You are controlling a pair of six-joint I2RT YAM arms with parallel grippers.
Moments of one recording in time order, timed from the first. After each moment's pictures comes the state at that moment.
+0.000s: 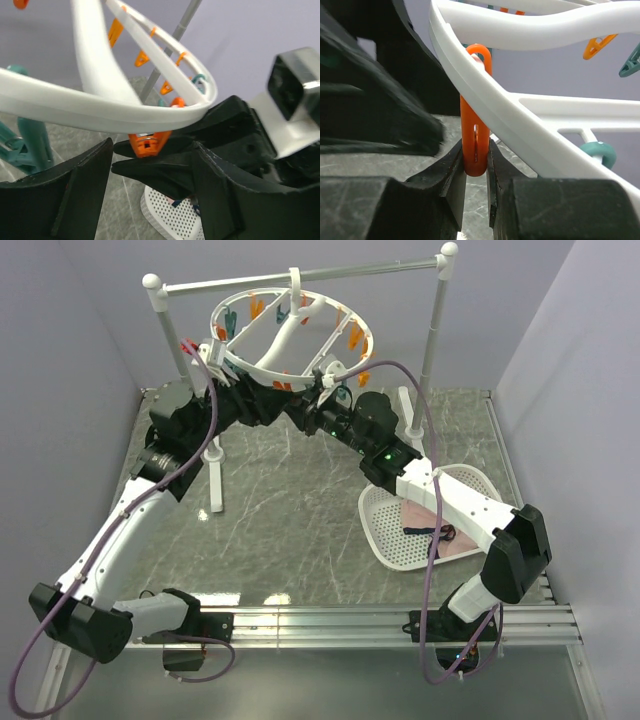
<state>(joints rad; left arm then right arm) -0.39 1.18 1.28 0.01 0.36 -0.53 0.74 1.55 1.34 0.38 -0.23 -0.01</state>
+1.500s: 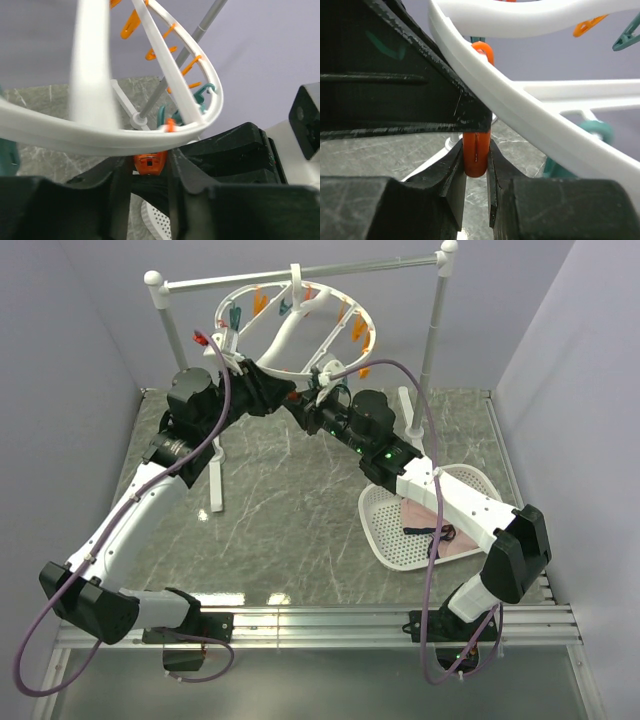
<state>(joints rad) -0.43 1.29 1.39 -0.08 0.23 -0.56 0.75 1.55 1.36 0.29 -0.14 -0.03</state>
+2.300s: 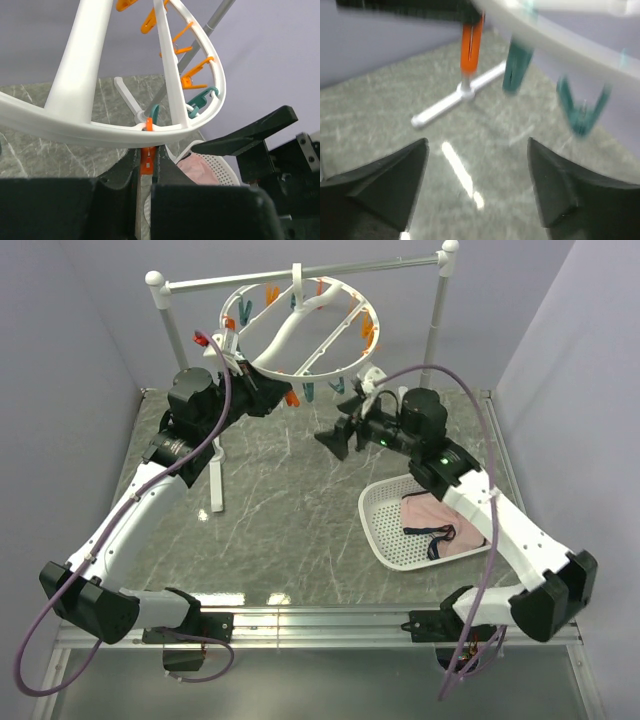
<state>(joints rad) -0.43 1.29 1.40 -0.10 0.22 -0.55 0.59 1.31 1.30 -0.06 -0.40 -0.07</state>
